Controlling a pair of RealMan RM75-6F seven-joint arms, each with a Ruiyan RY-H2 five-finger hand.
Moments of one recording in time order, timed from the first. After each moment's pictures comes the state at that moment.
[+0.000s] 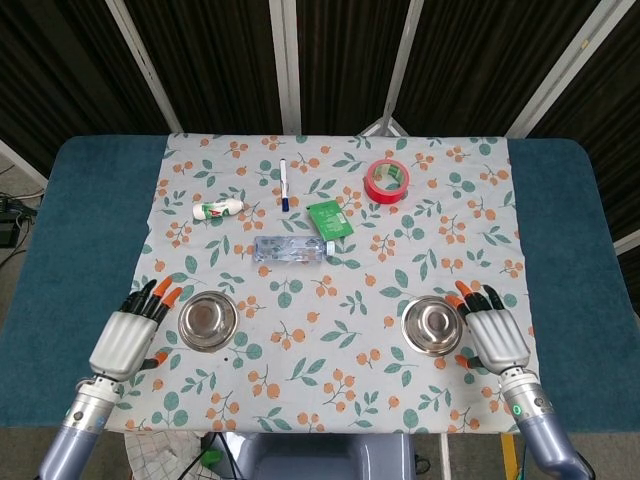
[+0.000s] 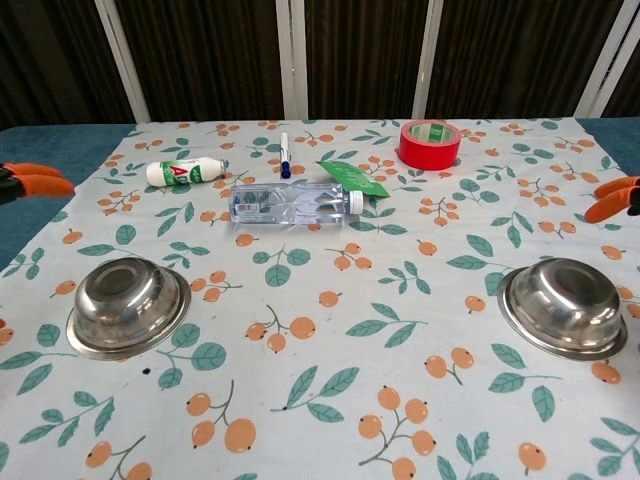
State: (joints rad) left arm -0.22 -1.38 -0.07 -1.76 1.49 1.25 0.56; right arm 0.32 -1.20 0.12 -1.88 -1.20 1.11 -0.50
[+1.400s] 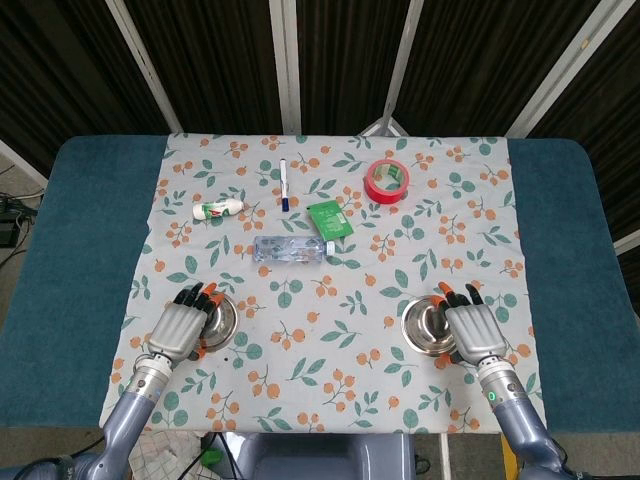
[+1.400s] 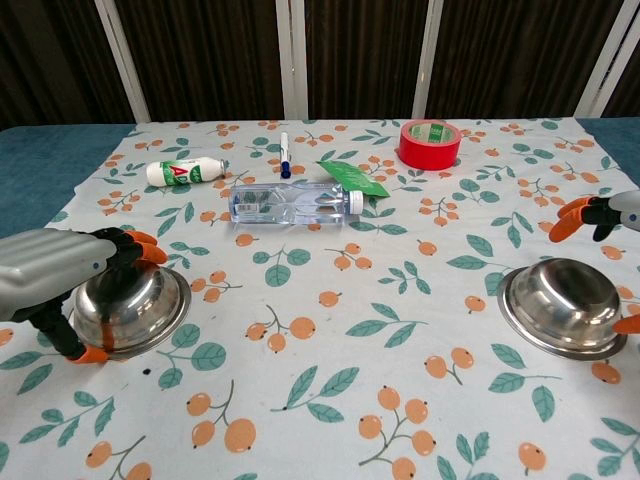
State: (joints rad) left arm -0.42 -1.57 -0.10 -1.65 1.12 1.07 0.78; right arm 0.46 -1.26 0.10 -1.91 -0.96 1.10 -0.66
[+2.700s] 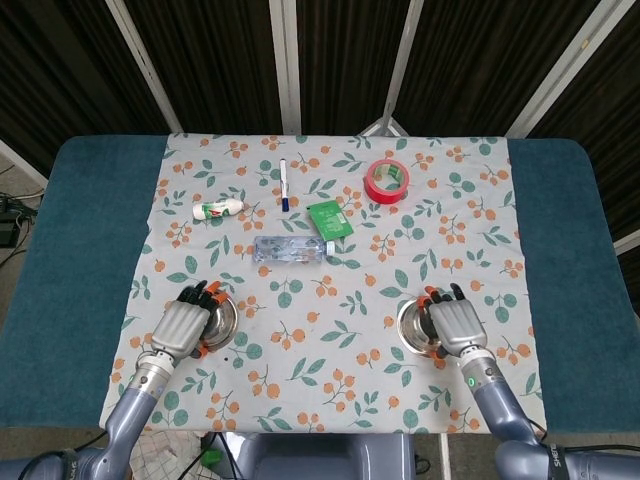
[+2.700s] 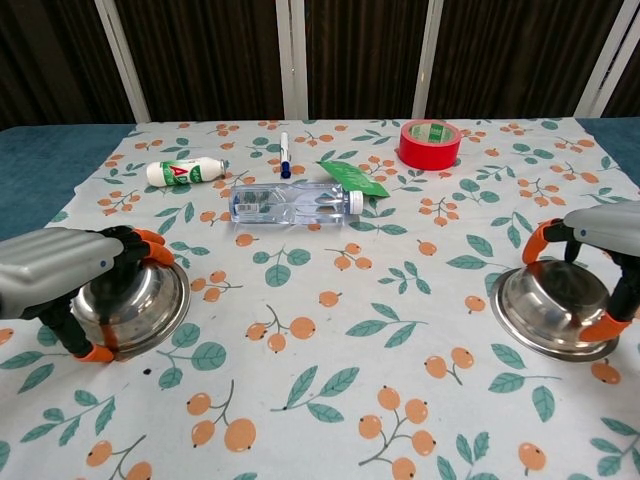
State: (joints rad) left arm -0.48 -1.57 -0.06 -1.62 1.10 1.09 0.73; right arm 0.61 -1.32 0.09 -1.87 -0.73 1.06 -0.76
